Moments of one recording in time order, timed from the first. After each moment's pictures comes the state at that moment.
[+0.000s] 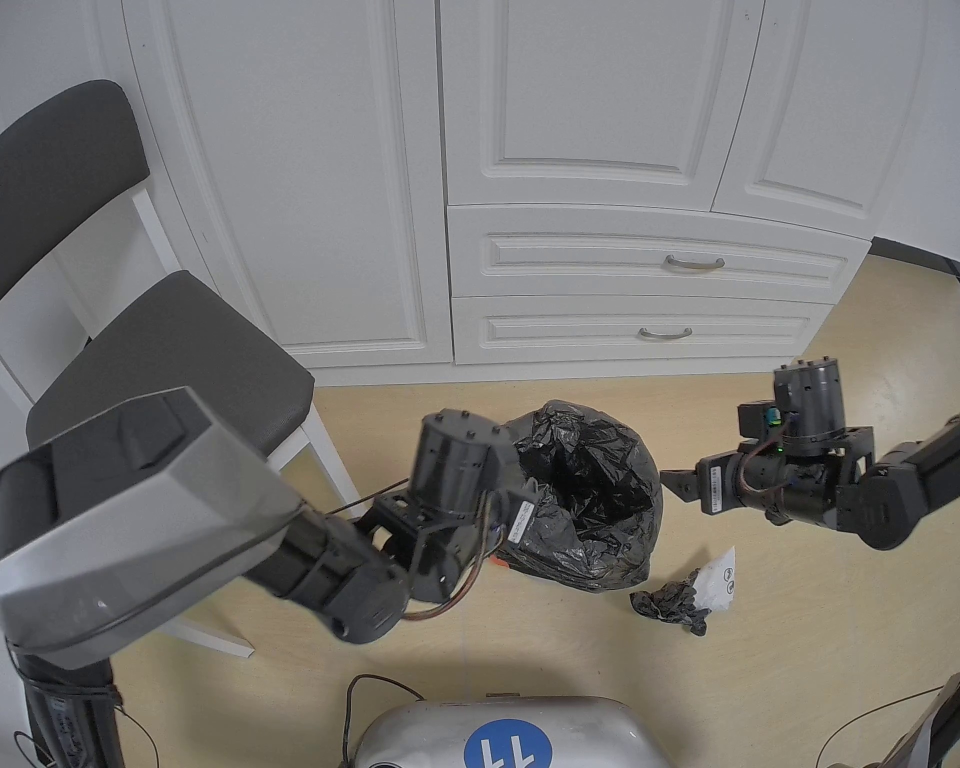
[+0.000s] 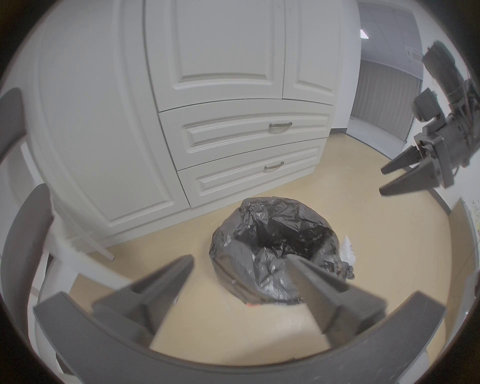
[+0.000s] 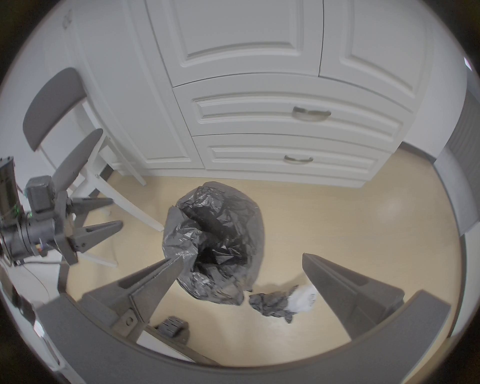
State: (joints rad) left arm -0.76 2.19 -1.10 -0.72 0.38 0.05; right arm 0.37 1.80 -0.80 -0.48 -0.15 0.06
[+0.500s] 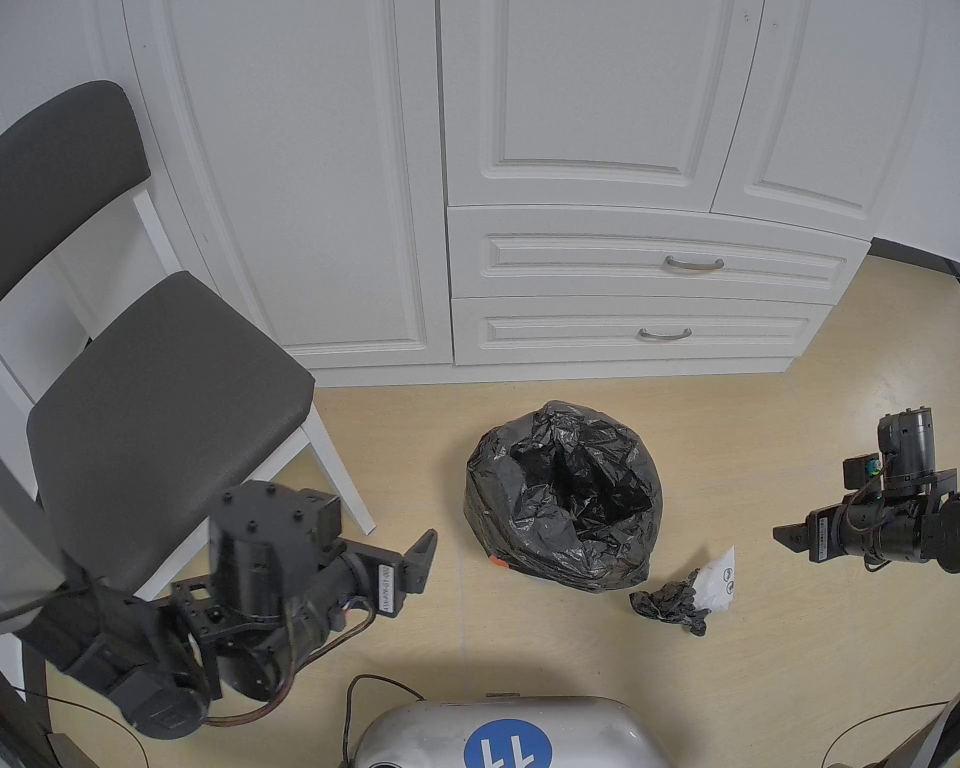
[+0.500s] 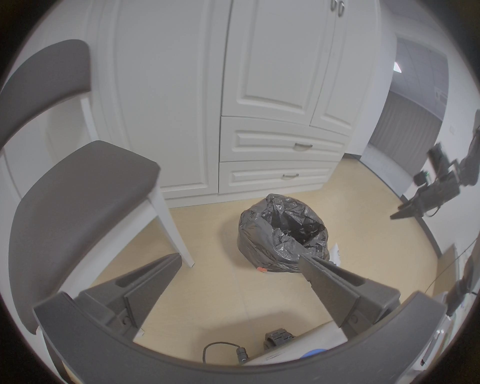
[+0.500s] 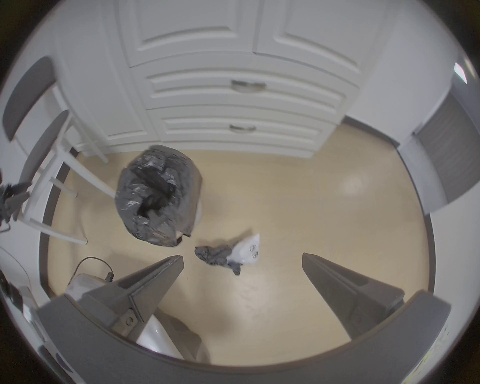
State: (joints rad) left arm -0.74 1.78 -0.46 -0.96 0.41 -0.17; right arm 0.07 1.59 -0.53 -0.38 -0.11 -0.03
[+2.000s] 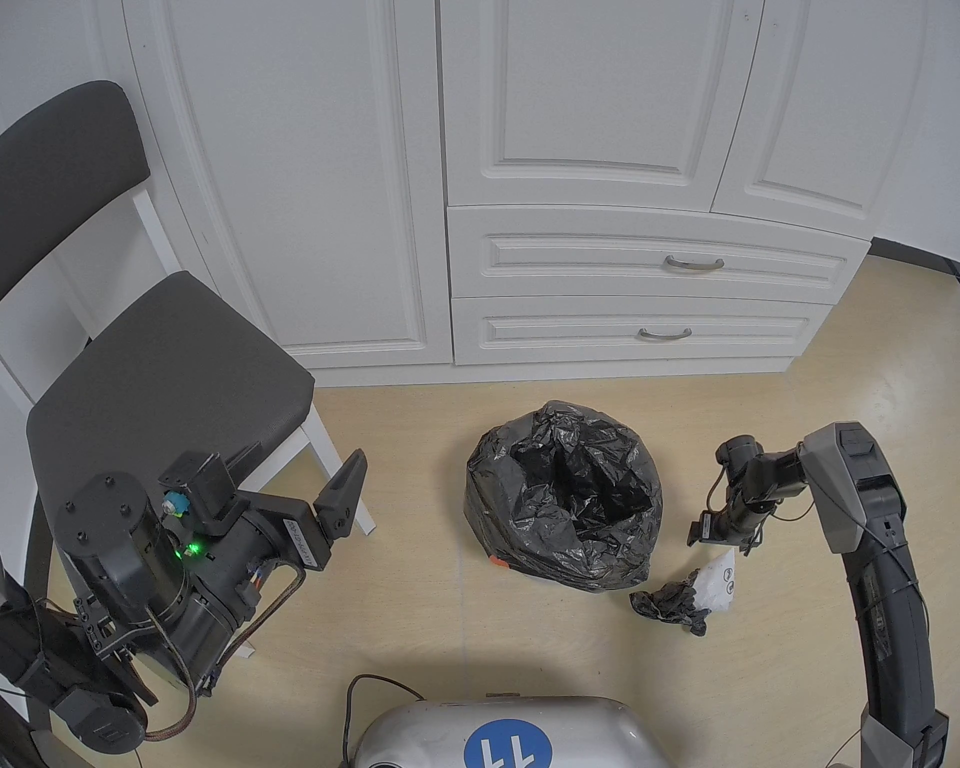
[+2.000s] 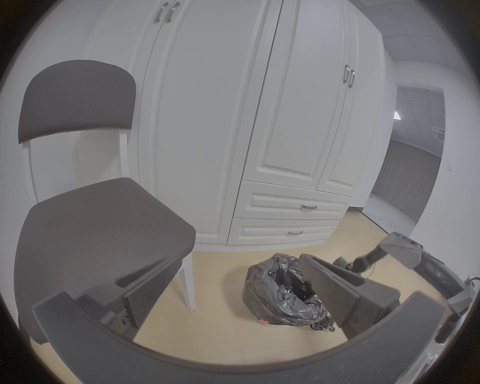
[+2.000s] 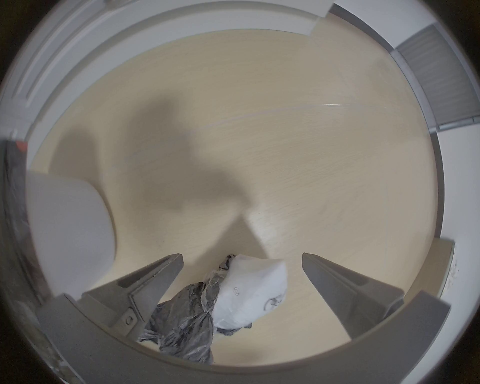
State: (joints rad) left arm -0.67 1.65 -0.26 -1.39 0.42 -0.12; right arm -0.02 2.85 -2.00 0.29 -0.13 0.24
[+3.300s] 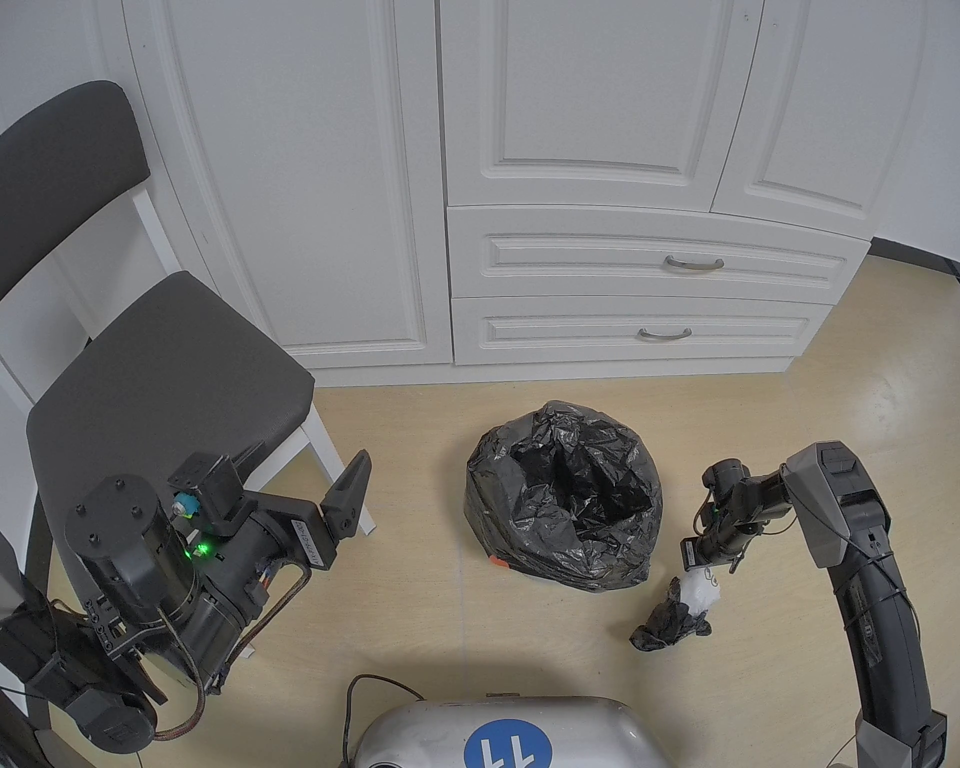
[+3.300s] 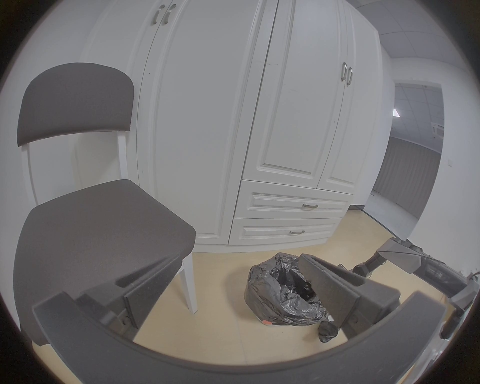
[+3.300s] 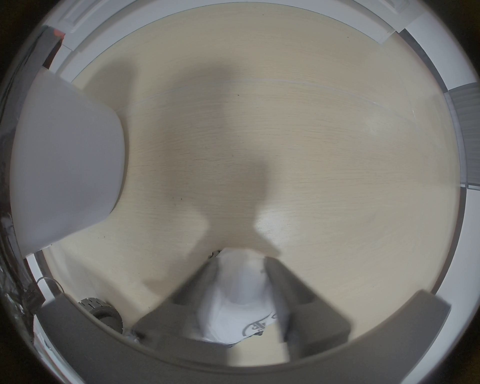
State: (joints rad) left arm -0.67 1.69 -0.26 -1.44 0.42 -0.10; right arm 0.00 2.94 -2.00 0.25 -0.01 -0.01
